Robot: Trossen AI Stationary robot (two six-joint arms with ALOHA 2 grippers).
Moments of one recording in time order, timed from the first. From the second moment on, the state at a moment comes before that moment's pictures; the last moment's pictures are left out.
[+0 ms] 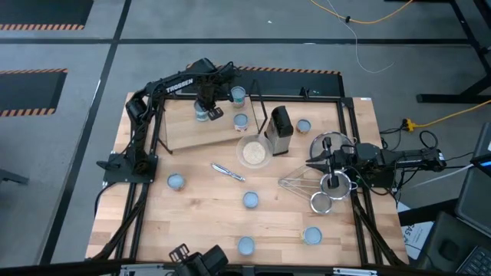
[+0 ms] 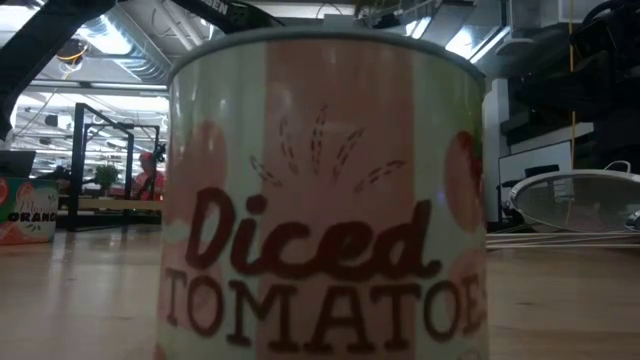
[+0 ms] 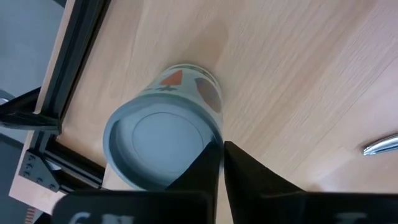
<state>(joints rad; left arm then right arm) 0.68 1.98 1.81 -1.48 -0.09 0.03 0.08 0.07 0.01 0.02 0.02 -0.06</state>
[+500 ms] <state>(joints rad) 0.68 1.98 1.81 -1.47 -0.10 0.03 0.08 0.07 0.01 0.02 0.02 -0.06</state>
